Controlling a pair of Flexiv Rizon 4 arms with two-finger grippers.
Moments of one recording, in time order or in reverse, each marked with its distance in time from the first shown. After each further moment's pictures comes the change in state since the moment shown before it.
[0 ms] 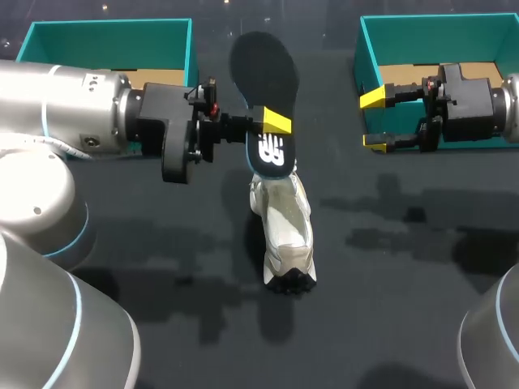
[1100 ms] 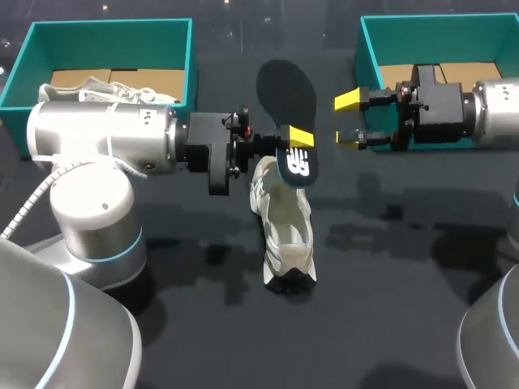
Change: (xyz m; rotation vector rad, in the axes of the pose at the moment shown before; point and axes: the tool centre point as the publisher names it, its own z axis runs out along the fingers) left arm 0.082 0.052 0.047 -0.009 -0.070 0.048; right arm 0.006 0.003 0.043 0.010 0.071 -0.102
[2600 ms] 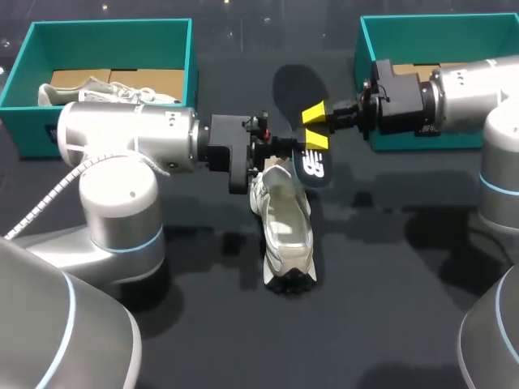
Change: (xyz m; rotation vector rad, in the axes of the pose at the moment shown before) left arm 0.028 0.018 0.025 0.003 0.016 0.016; right arm -0.009 0.008 0.047 0.103 -0.009 0.000
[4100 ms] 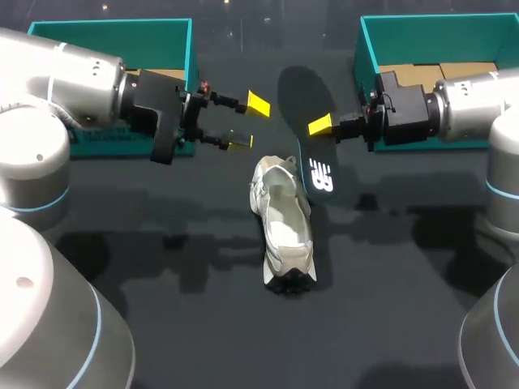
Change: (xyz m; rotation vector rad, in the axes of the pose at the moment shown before) left arm -0.036 0.005 -0.104 0.033 0.252 0.094; right arm -0.015 -0.011 -0.009 0.019 0.023 0.048
